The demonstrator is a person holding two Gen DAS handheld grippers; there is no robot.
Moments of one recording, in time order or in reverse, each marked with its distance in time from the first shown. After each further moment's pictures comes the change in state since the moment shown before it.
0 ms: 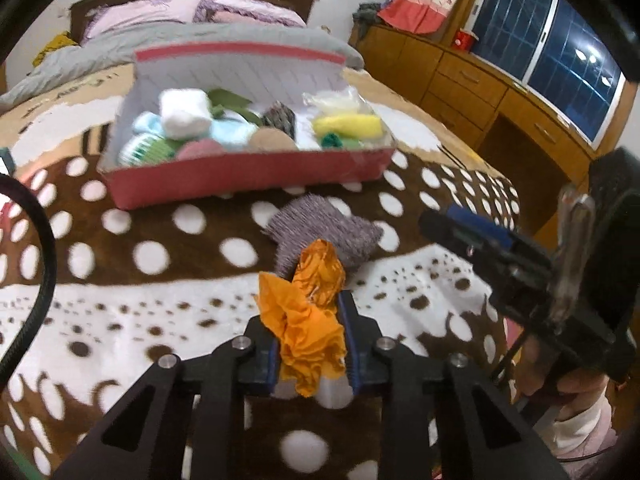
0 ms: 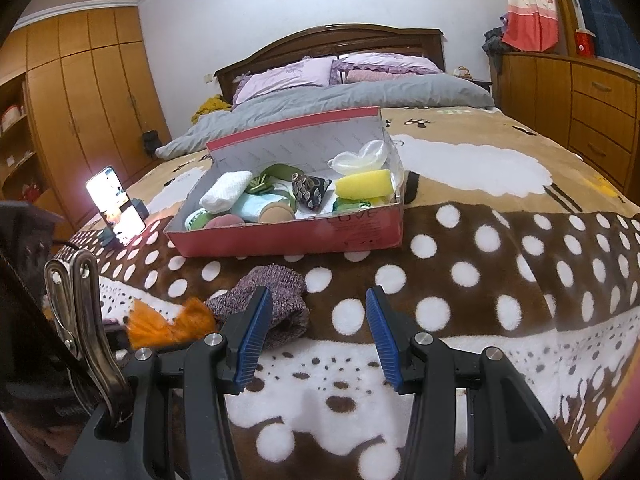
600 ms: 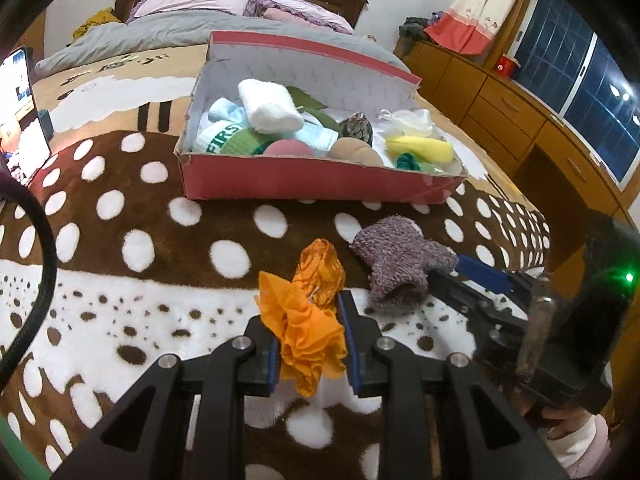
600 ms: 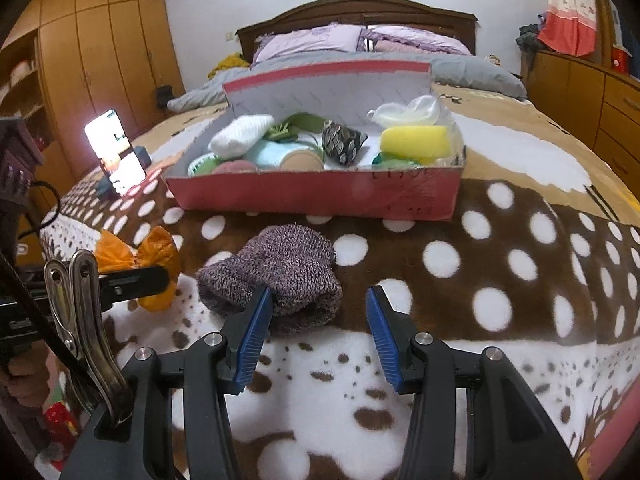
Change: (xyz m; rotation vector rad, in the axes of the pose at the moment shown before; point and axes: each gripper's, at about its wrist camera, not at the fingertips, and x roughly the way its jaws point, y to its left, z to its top) left arm 0.004 0.052 0.003 -0.126 -0.006 0.070; right arm 0.052 0.023 -0.012 -0.113 0.129 0.020
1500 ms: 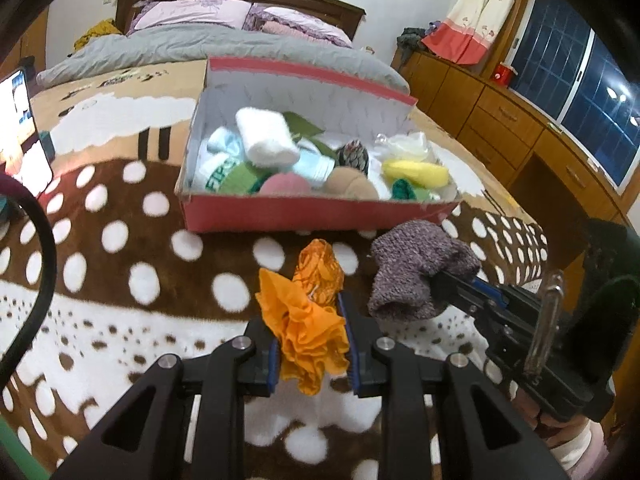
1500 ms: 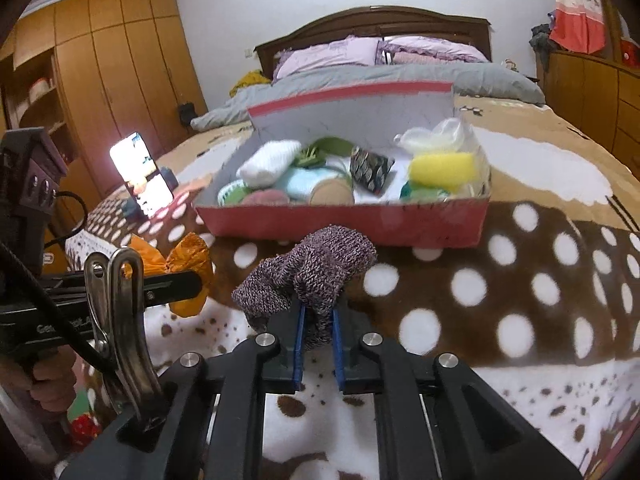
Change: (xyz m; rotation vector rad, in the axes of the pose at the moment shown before) left arm -0.012 -0.005 0.019 0.008 -0.052 0.001; right arm -0.016 0.000 0.015 0.026 -0.072 0.106
